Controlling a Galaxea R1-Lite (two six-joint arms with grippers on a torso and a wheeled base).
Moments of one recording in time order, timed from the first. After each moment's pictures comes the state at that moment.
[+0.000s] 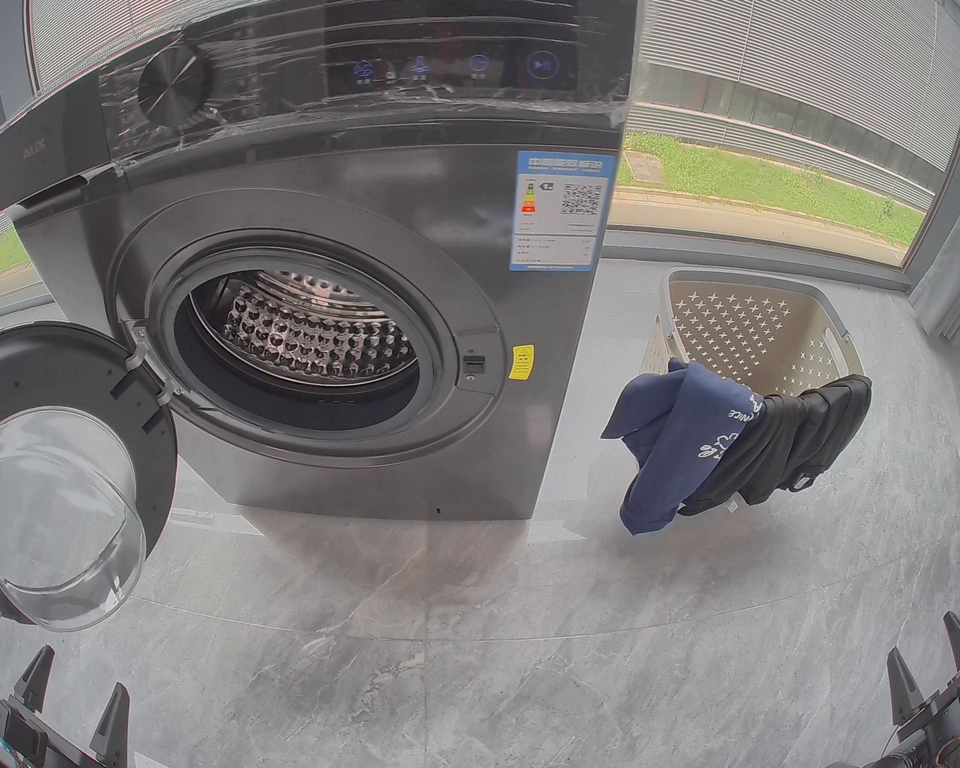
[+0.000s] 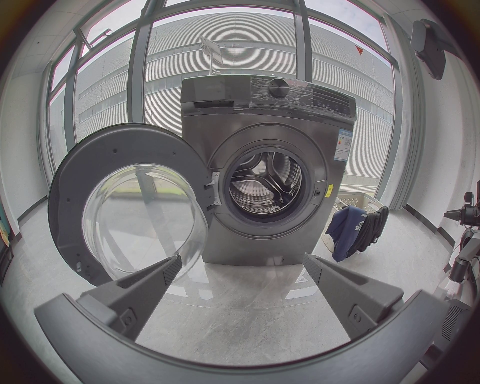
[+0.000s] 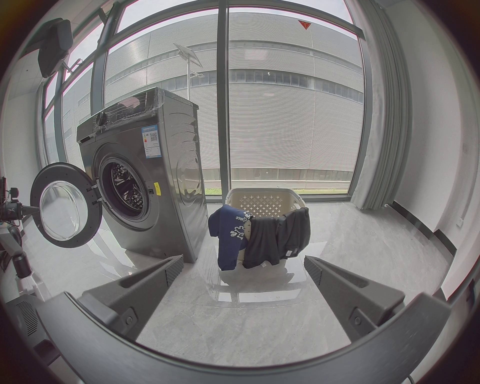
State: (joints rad) left arm -0.01 0.02 -0.02 0.00 0.00 -0.03; right arm -0.01 0.01 -0.02 0.00 0.00 -0.01
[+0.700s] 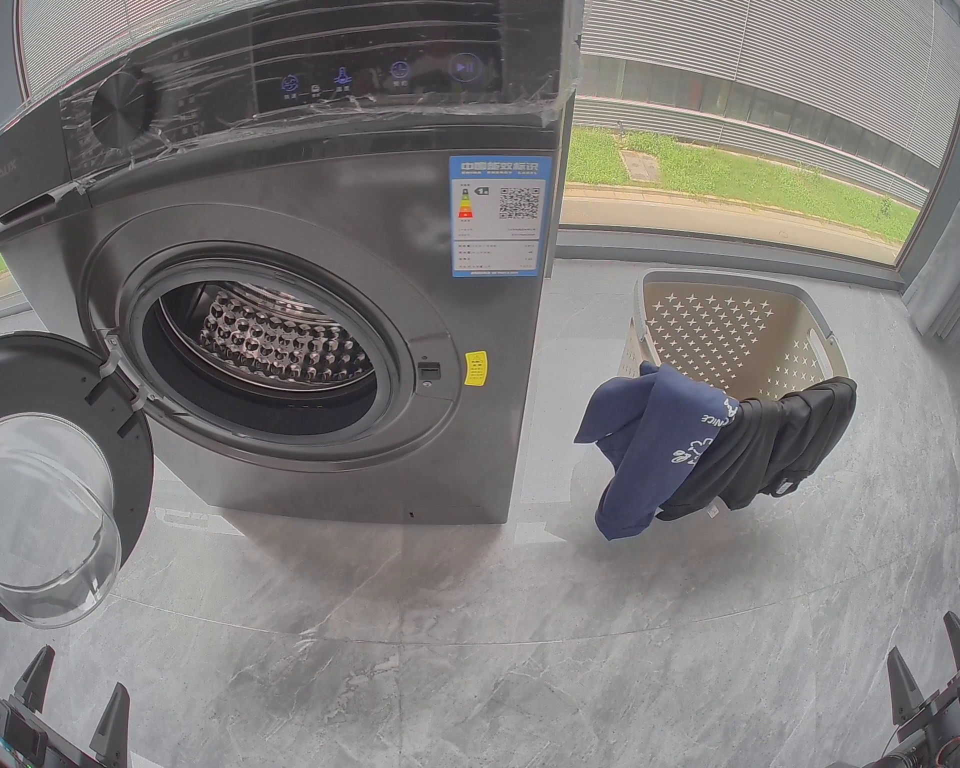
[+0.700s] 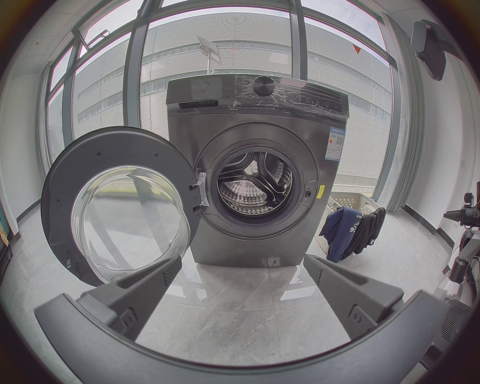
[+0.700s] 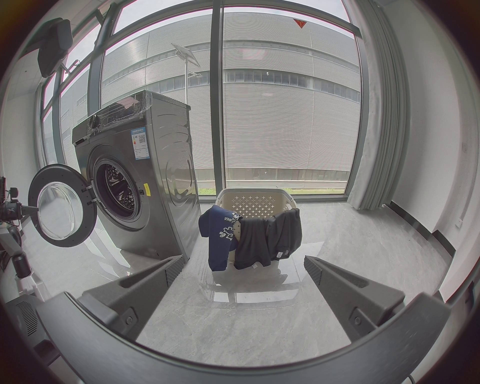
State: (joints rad) left arm -0.01 0.02 -0.02 0.00 0.00 -0.03; right arm -0.01 0.01 -0.02 0.00 0.00 -0.01
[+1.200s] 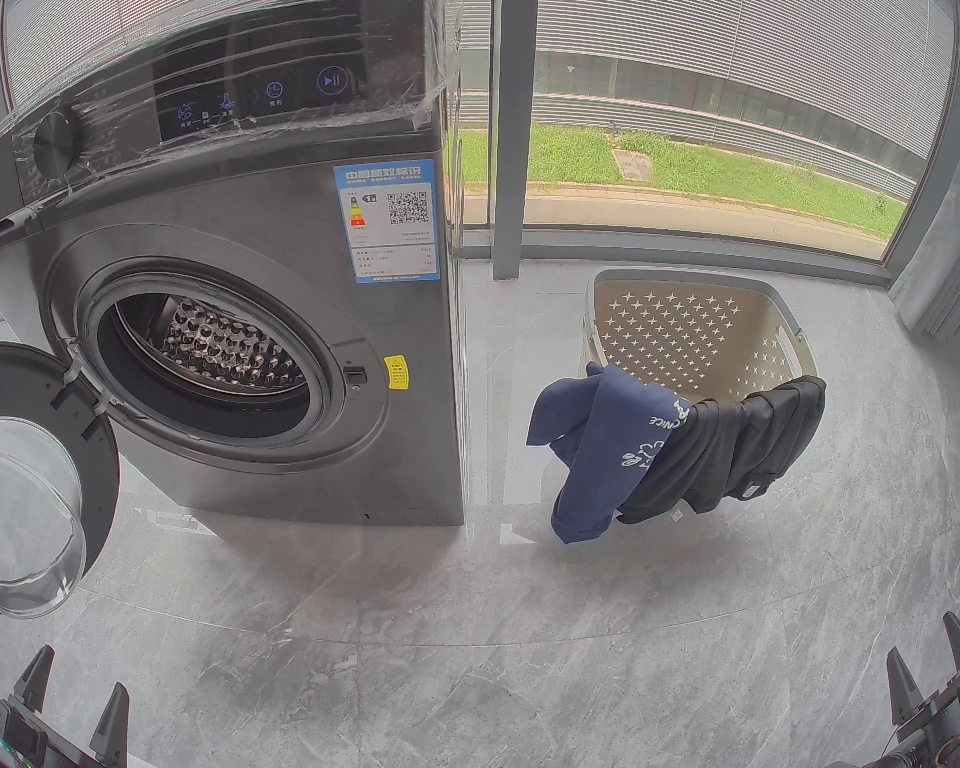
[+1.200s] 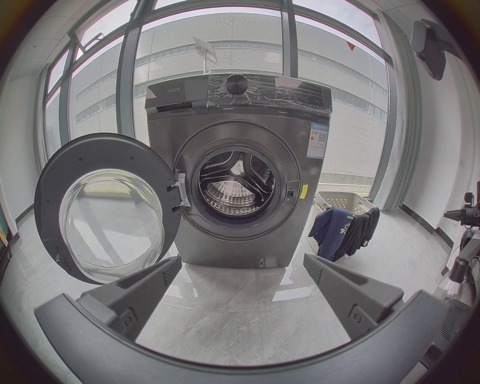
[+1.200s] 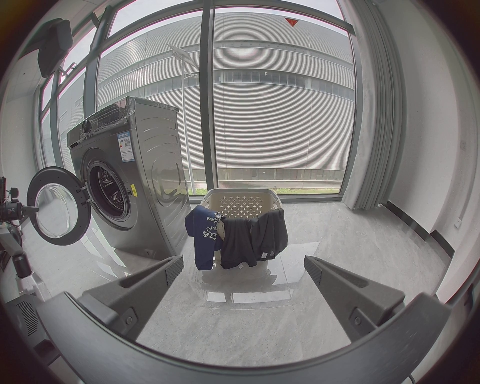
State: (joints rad) left arm -0.01 0.02 -0.02 0.00 0.00 -0.03; right arm -0.01 0.02 -0.02 0.00 0.00 -0.01
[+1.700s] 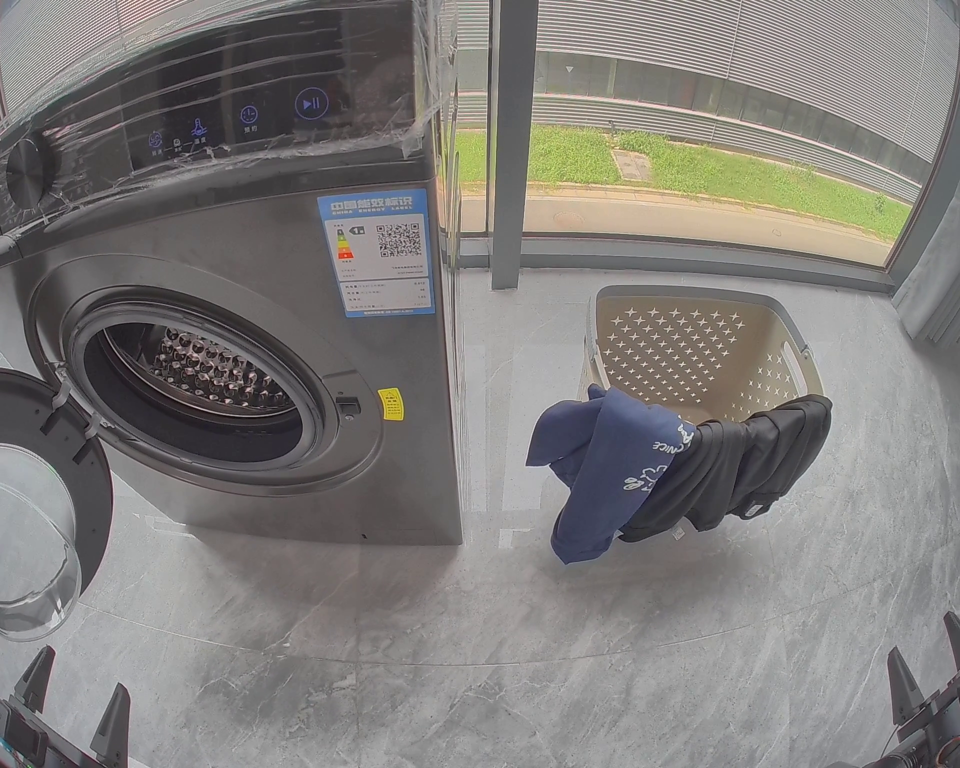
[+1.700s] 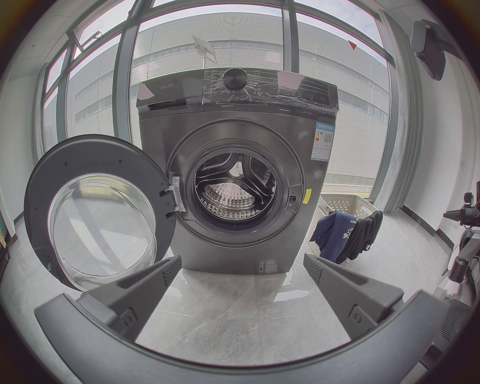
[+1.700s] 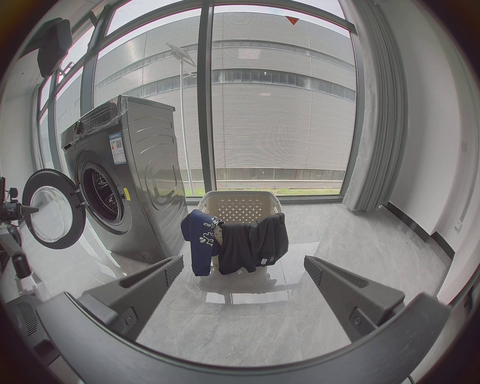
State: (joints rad) left arm -0.01 0.02 -0.02 0.00 0.00 -0.03; right arm -0.01 0.02 -0.02 0.00 0.00 -0.01
